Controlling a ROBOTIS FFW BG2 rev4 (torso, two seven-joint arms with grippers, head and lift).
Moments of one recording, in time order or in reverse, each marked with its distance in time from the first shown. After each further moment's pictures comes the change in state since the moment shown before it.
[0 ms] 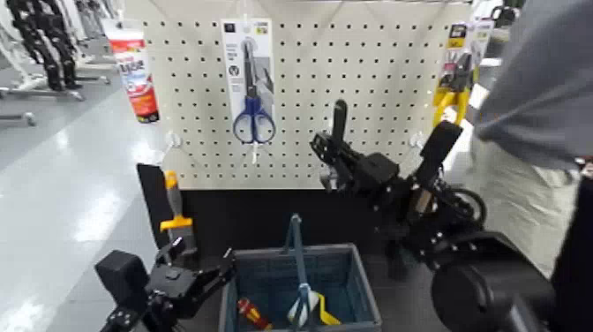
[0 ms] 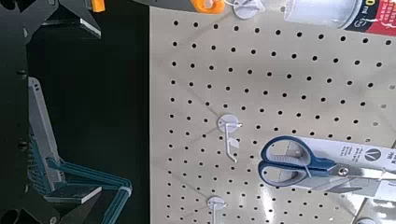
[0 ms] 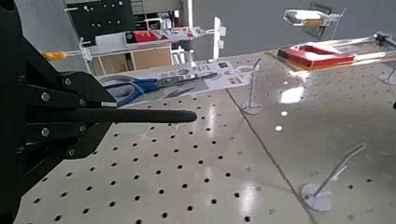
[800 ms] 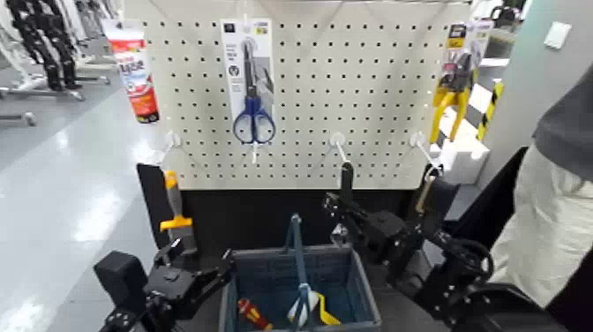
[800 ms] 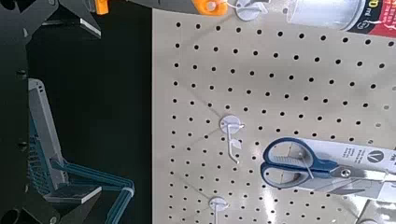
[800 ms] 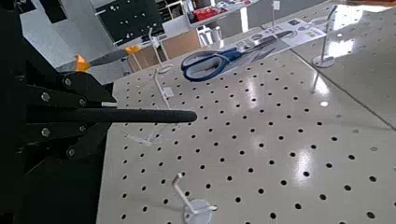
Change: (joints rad) left arm 0.004 0.002 0.004 -0.004 0.000 0.008 -0.002; right arm 0.158 -0.019 -0.047 -0.033 -0.002 0.123 -0.025
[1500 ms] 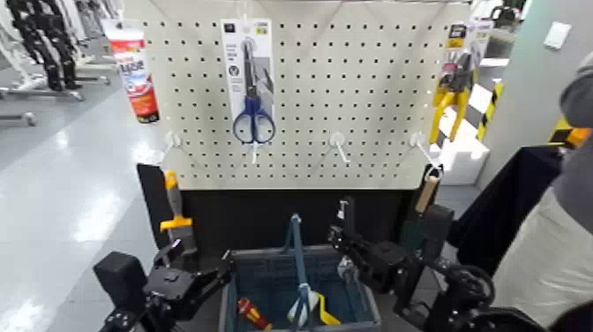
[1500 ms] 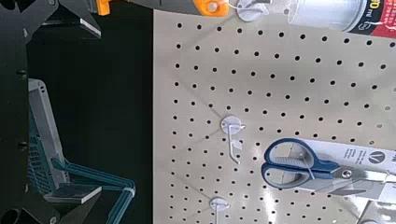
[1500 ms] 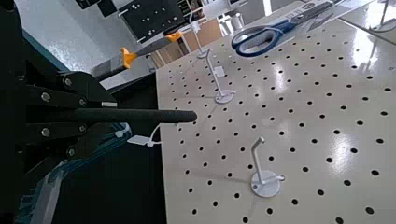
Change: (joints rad) left arm 0.002 0.000 0.001 0.000 0.001 0.002 -0.001; right arm 0.053 -0.011 -0.024 0.041 0.035 0.050 0.029
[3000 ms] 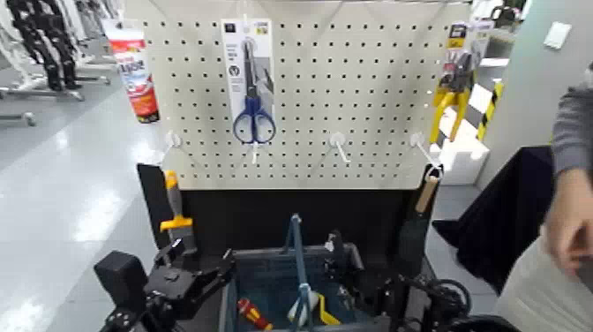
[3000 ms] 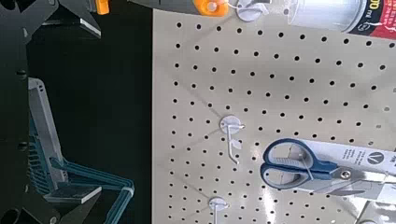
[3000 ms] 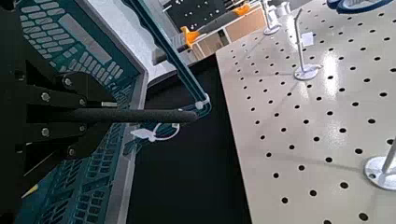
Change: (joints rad) left arm -0.002 -0.002 -0.001 0.000 0.003 0.000 0.000; right arm -0.056 0.003 0.029 0.221 0.161 -0.037 0.080
